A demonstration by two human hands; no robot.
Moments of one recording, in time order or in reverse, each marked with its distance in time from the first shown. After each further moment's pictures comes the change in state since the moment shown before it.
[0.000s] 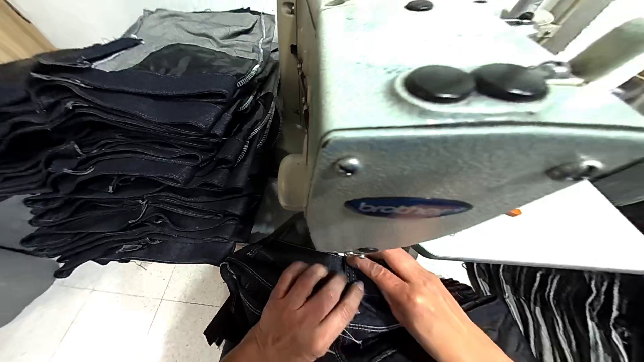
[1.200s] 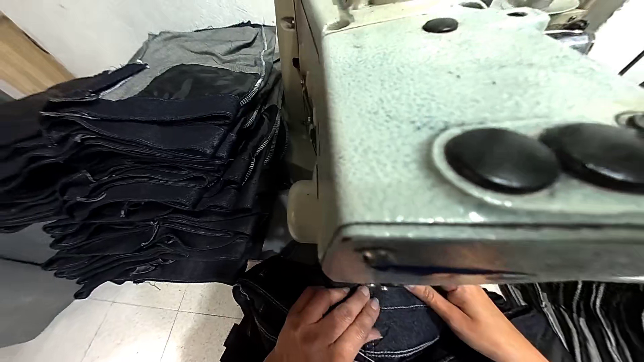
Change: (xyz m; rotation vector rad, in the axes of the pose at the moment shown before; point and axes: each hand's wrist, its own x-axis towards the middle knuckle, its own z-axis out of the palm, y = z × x) left_hand 0.005 -0.005 0.002 -0.142 -0.079 -0.075; right_hand -0.021 0.045 0.003 0.499 -0.035 0.335
